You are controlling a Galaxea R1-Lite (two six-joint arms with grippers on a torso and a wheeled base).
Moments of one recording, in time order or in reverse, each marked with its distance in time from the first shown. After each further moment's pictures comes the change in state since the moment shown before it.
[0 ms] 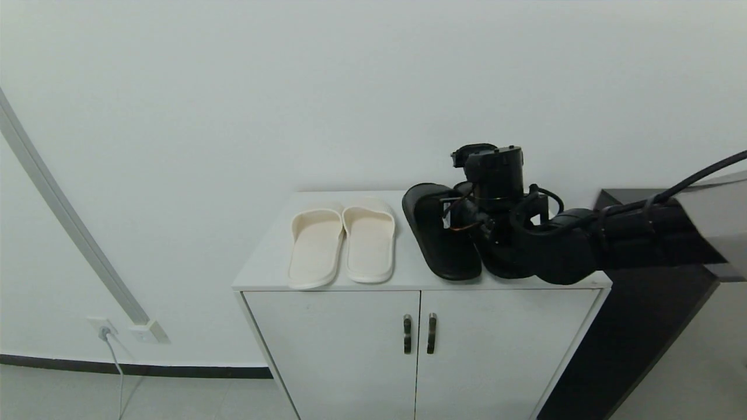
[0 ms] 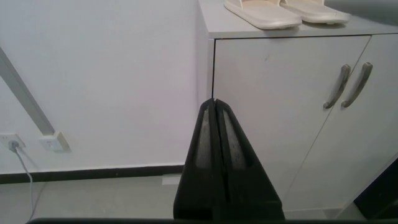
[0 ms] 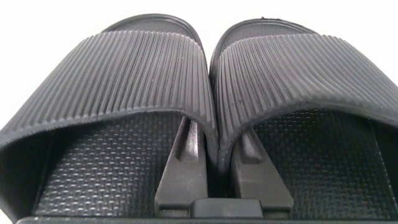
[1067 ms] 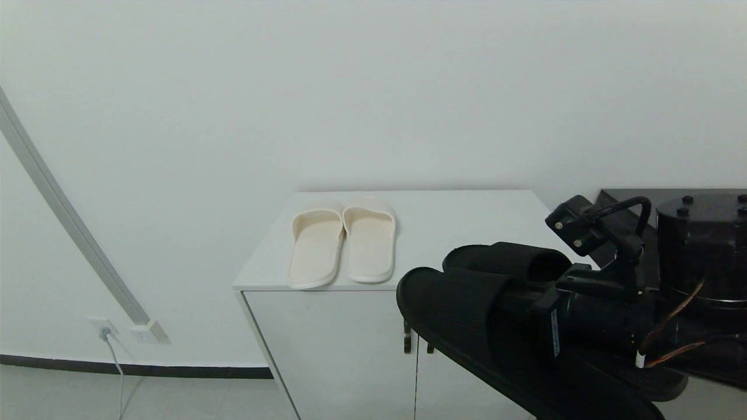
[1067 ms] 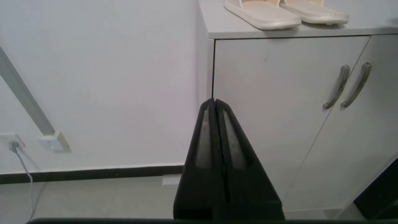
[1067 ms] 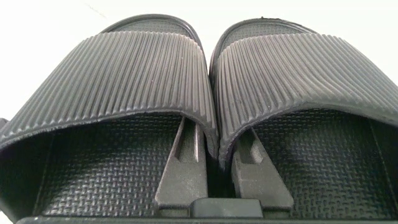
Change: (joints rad) left arm 0.000 0.000 0.000 0.000 0.000 0.000; right arm 0.100 -0.597 0.729 -0.037 0.521 -0.034
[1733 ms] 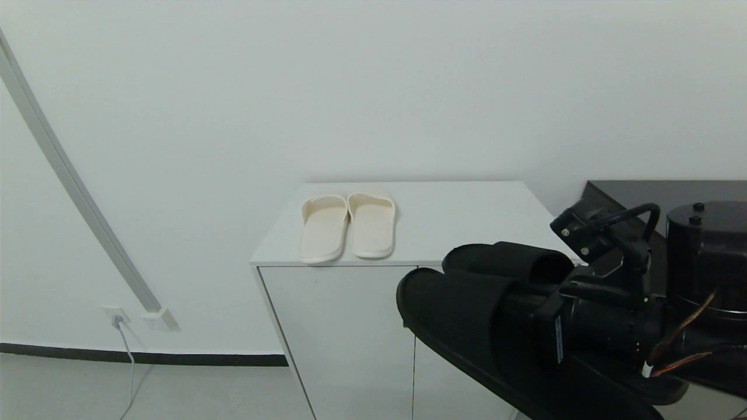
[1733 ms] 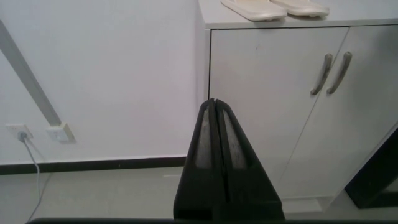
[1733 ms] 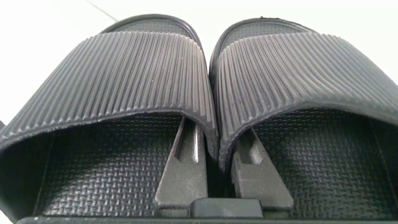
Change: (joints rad) left arm 0.000 0.000 0.000 0.000 0.000 -0.001; right arm 0.001 -0.009 0.040 -0.056 -0.001 -0.020
